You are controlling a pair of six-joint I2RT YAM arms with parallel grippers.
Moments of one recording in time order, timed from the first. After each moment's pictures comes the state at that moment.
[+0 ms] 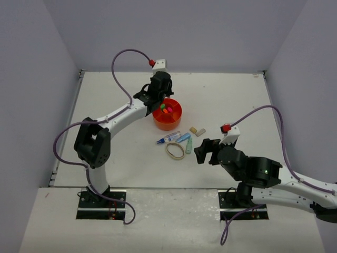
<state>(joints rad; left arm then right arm) -0.63 1.85 1.52 -0.10 -0.42 -0.47 1.23 0.68 0.79 -0.72 0.70 0.80</state>
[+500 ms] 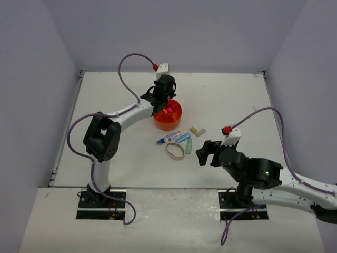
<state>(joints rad) -0.63 1.99 1.55 -0.02 -0.46 -0.50 1.23 0.64 0.76 -0.75 0.70 0.81</state>
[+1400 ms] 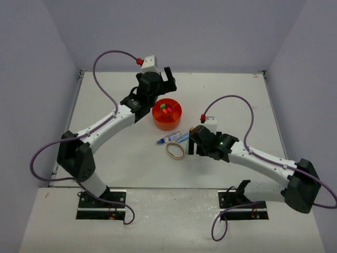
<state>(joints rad) -0.64 1.66 1.40 -0.04 -0.43 -0.52 0.89 1.19 0.83 -0.71 0.45 0.82</state>
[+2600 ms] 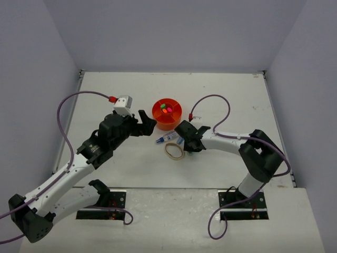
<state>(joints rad) -0.66 0.88 0.79 -0.24 -0.16 -0.52 0.82 1.68 0.95 -0.49 0.38 0.88</state>
